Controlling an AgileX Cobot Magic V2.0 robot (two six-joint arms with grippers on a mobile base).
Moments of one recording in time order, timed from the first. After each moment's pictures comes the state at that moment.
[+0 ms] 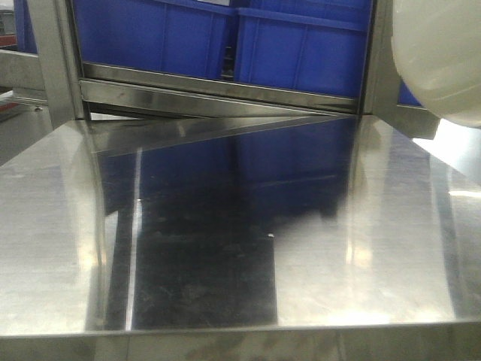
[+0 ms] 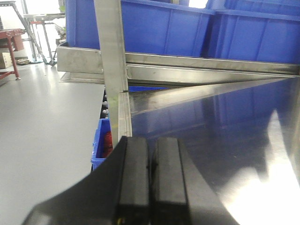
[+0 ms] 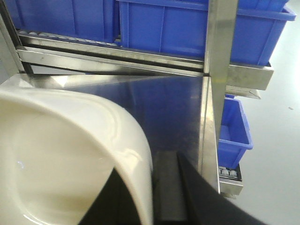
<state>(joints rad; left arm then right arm) -0.16 -0.01 0.01 -0.07 0.08 0.10 0.22 0.52 -0.47 -0.01 0.22 0.14</state>
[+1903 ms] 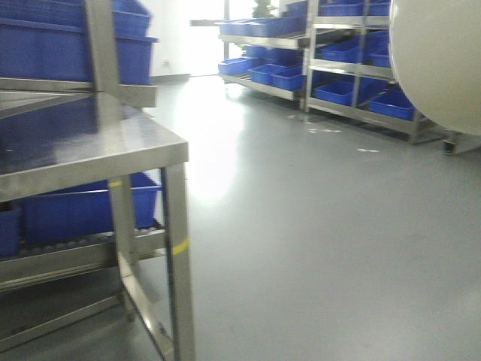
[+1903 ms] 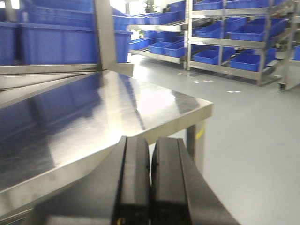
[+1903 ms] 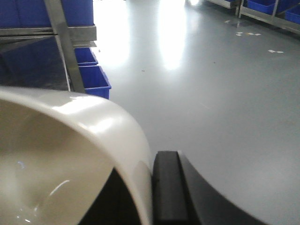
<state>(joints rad) -0.16 -0.01 0.01 -0.07 0.08 0.10 0.22 0.53 -0.47 -0.01 0.22 0.14</state>
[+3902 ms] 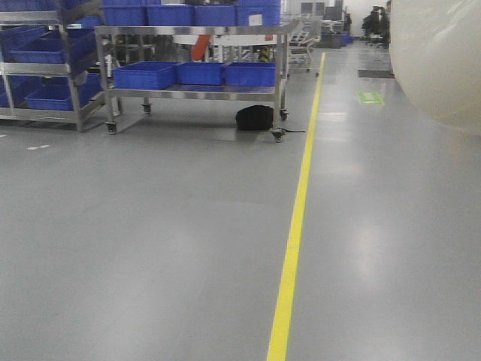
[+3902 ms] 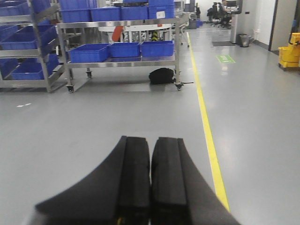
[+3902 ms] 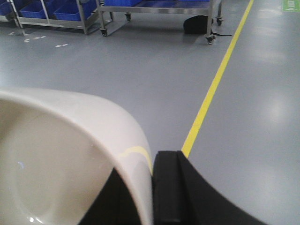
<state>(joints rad) -0.16 -0.01 0.01 -0.07 0.08 0.10 0.22 0.53 -0.47 -0.01 0.22 0.14</state>
